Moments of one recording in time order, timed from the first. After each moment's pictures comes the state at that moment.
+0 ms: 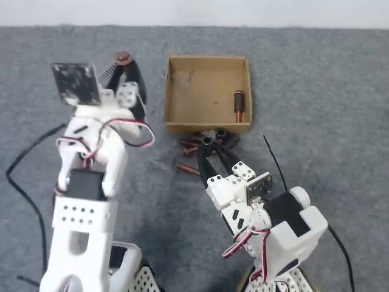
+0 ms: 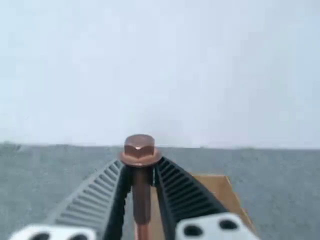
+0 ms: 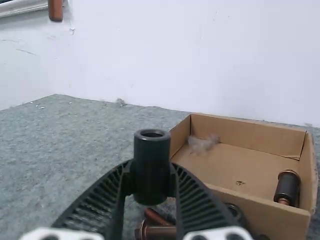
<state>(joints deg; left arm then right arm) 2.5 -51.2 45.3 30.3 12.0 -33.6 11.5 93.2 -97.5 -5.4</state>
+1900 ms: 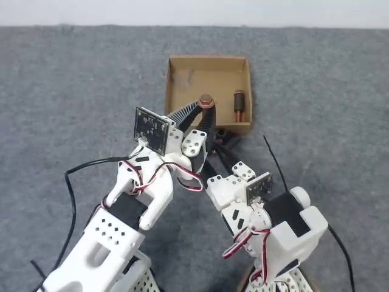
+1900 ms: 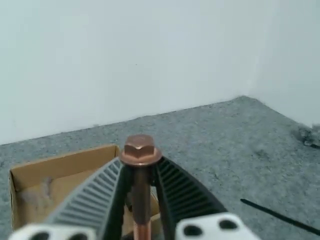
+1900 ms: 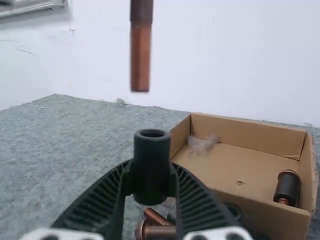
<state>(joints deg) 26.3 -57.4 65.3 12.8 12.1 -33.6 11.5 93.2 -97.5 -5.4</state>
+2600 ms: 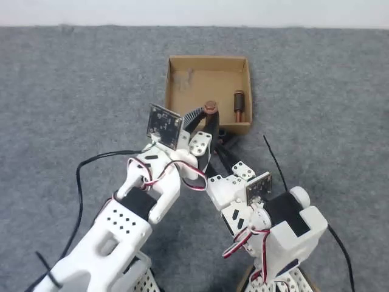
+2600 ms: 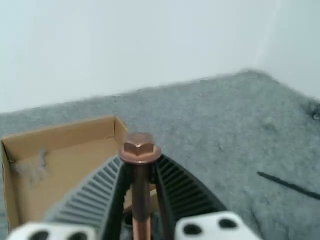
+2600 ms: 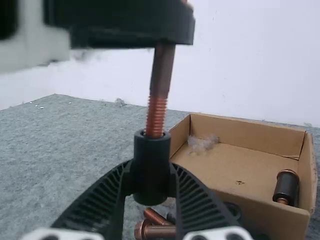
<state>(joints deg) 26.4 -49.8 70.1 6.2 12.1 -33.6 11.5 93.2 -97.5 -5.4</state>
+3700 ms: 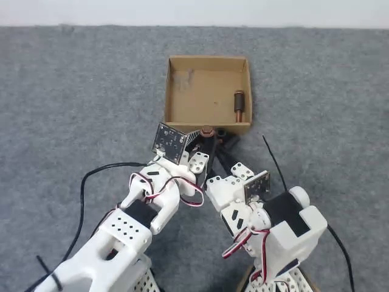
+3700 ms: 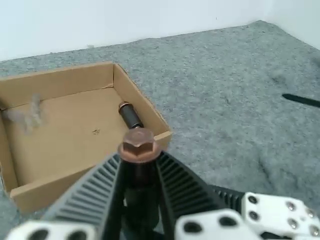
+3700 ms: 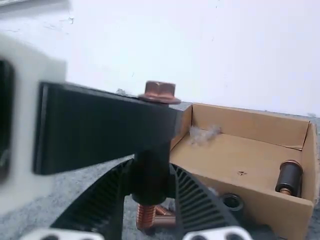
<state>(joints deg) 26.6 -49.8 81.5 2.6 12.0 -33.8 11.5 93.2 -95.6 -5.5</state>
